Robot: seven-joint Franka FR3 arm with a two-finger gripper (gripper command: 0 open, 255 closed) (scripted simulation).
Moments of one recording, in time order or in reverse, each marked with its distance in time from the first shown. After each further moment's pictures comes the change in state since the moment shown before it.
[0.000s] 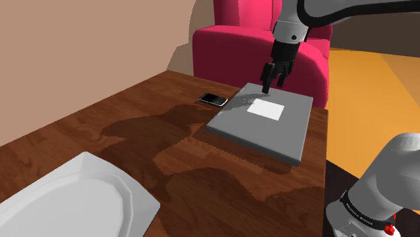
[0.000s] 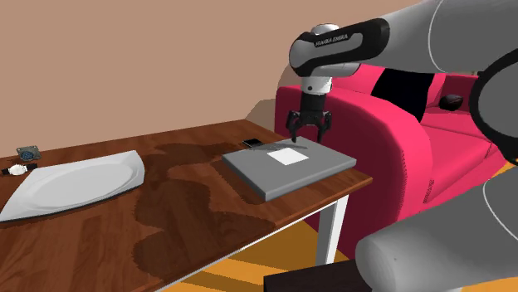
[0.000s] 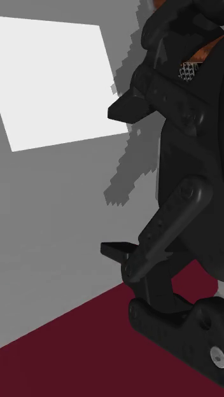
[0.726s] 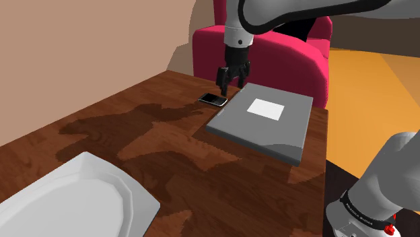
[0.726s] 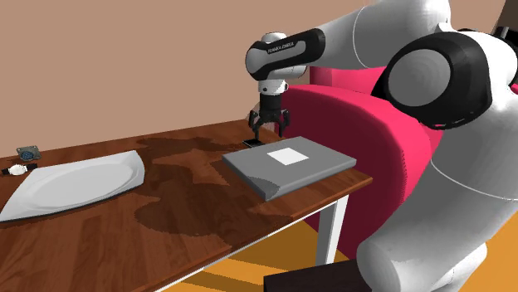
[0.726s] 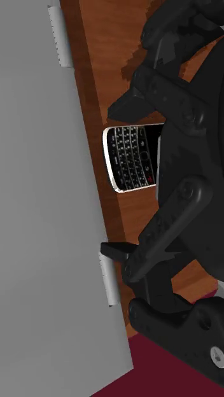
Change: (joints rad) arm 0.060 0.375 0.142 0.327 -0.040 0.038 0.135
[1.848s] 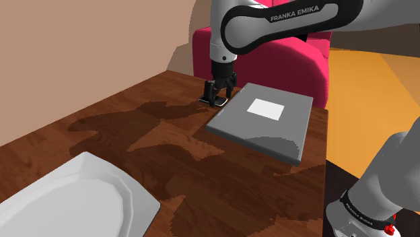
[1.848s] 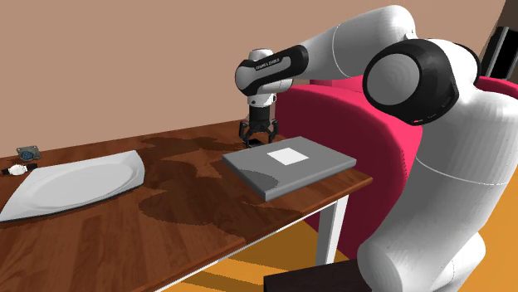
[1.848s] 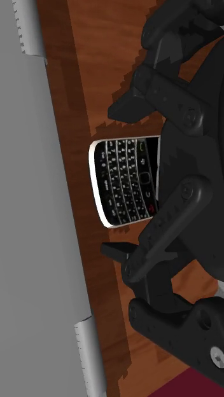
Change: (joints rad) arm 0.023 0.121 0.033 0.024 -0.033 0.089 0.042
